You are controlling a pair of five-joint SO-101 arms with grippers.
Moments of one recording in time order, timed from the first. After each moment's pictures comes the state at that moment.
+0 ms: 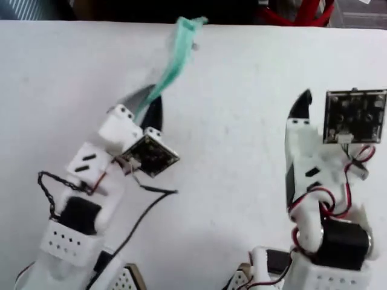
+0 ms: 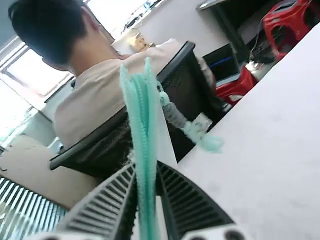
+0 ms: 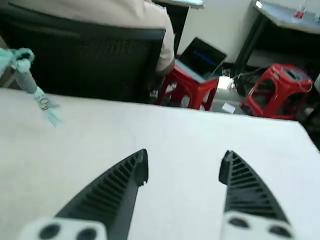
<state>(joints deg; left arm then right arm) 15.8 -64.9 57.9 23.3 -37.3 7.1 -59.0 20.6 66.5 13.0</state>
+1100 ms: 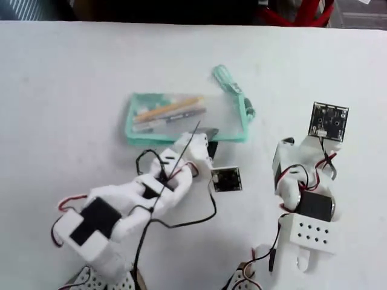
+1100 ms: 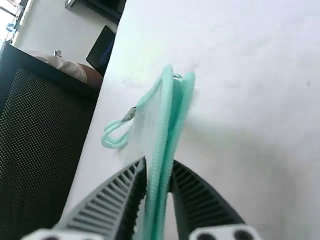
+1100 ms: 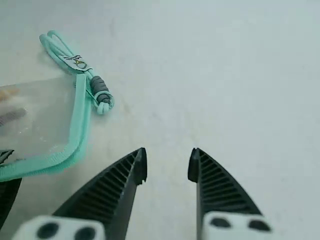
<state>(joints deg) 30.9 6.9 60.4 -33.2 -56.3 13.1 -59.1 59.6 47.8 3.0</state>
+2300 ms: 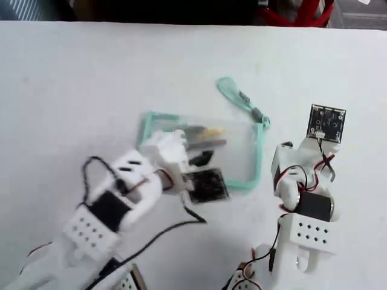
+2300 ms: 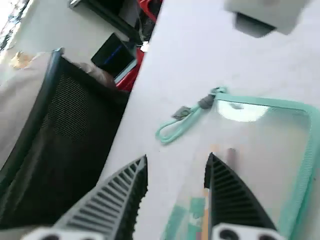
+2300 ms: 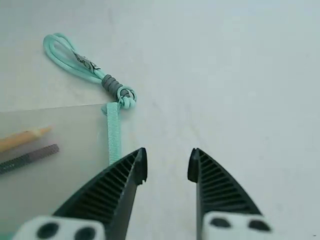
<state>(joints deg) 33.1 -55.4 57.9 32.9 -48.8 13.1 -59.1 60.7 48.9 3.0</state>
